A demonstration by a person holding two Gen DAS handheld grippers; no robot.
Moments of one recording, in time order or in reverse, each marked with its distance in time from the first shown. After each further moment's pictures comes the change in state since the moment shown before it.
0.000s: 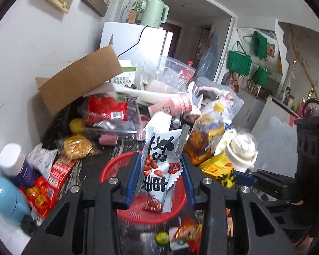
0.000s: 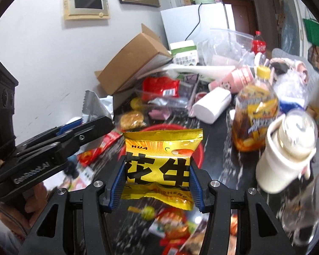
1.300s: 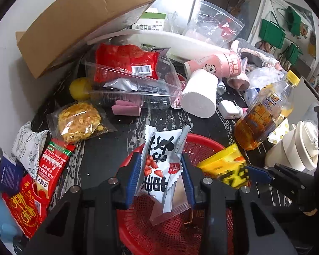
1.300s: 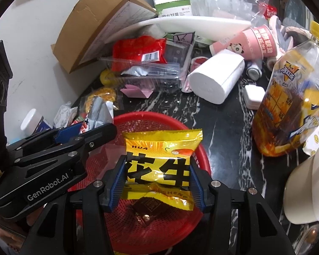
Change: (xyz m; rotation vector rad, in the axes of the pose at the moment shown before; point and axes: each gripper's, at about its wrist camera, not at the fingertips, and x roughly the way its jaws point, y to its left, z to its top) left arm 0.141 0.055 -0.012 -0.053 0.299 0.152; right arm 0.143 -0.042 0.020 0.051 0.241 -0.035
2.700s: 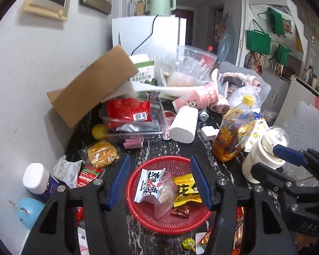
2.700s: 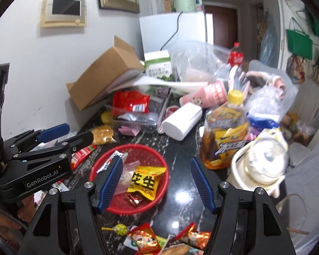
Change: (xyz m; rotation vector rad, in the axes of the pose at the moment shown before) left arm -0.138 -0.048 -0.004 0.129 -0.222 0.074; right arm -0.157 0.021 -0.022 -0.029 -0.276 -0.156
